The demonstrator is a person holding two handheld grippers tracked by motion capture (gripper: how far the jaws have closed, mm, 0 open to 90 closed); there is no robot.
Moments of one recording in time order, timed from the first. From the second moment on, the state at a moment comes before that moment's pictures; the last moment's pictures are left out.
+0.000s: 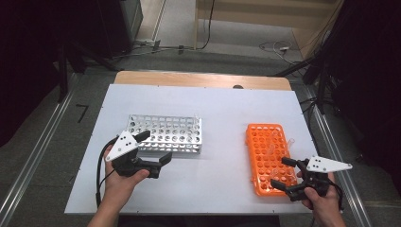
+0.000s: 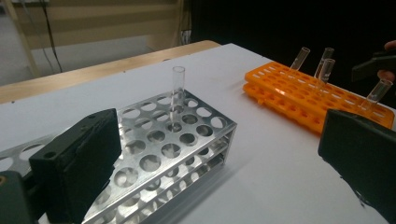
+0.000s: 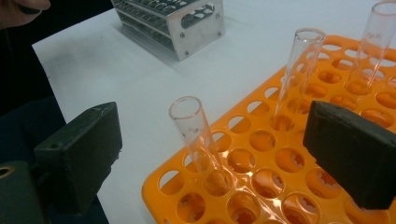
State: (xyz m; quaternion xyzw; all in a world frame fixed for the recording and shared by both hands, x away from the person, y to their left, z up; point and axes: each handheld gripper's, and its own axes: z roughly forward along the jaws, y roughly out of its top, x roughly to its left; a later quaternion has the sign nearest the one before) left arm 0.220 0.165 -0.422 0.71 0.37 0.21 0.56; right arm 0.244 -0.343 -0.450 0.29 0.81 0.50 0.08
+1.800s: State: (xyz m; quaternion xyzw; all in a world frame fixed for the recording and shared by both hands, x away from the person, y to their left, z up) left arm 0.215 0.177 -0.429 0.70 0.38 0.21 0.56; right arm 0.246 -0.341 -0.449 0.27 0.84 0.46 0.08
